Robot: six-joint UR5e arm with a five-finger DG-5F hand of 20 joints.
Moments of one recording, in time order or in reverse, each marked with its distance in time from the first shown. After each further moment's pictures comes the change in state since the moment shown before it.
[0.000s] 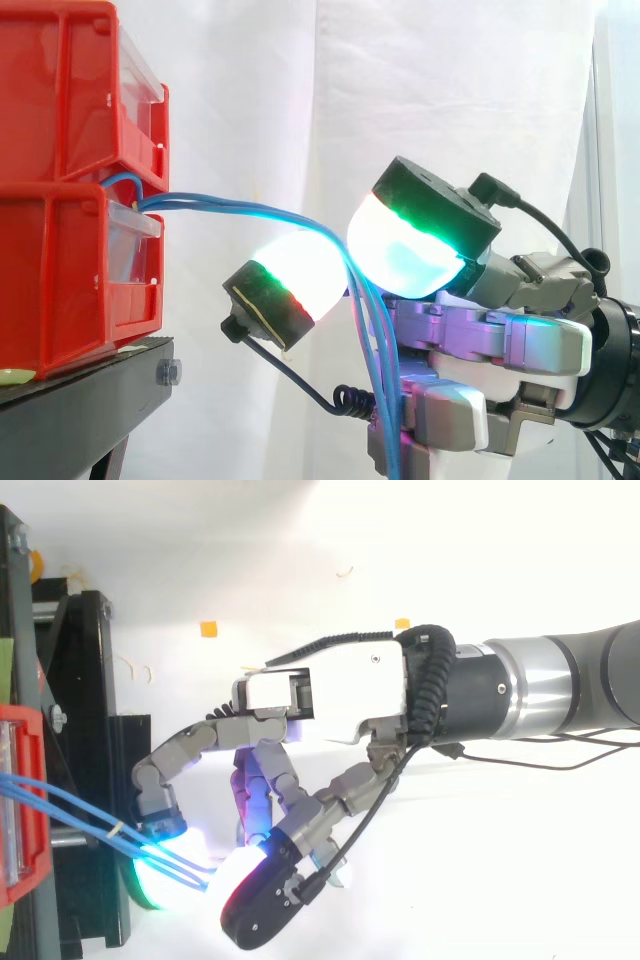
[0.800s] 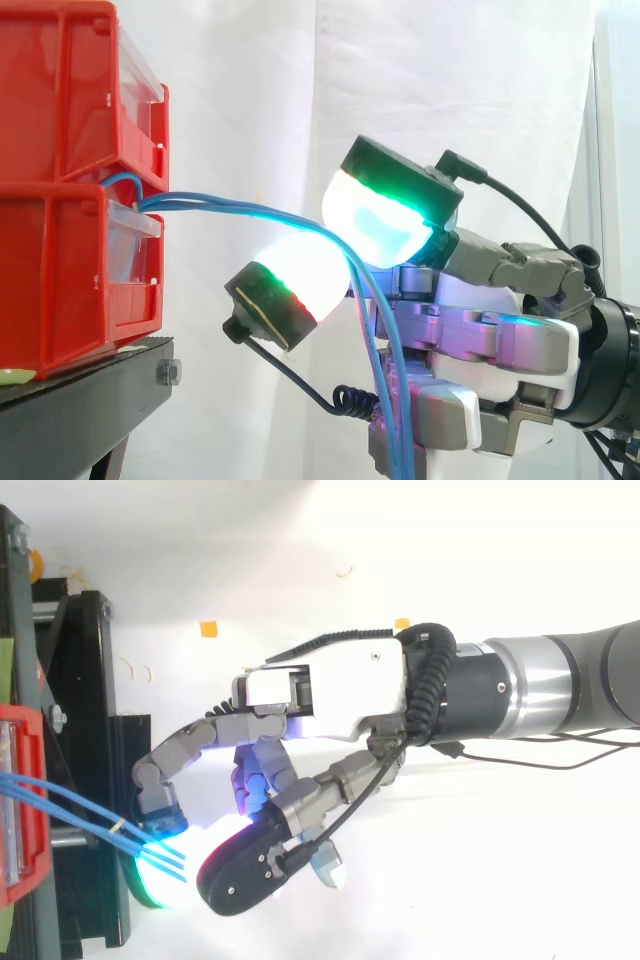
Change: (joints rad) arm 0.000 0.000 0.000 0.000 0.007 0.000
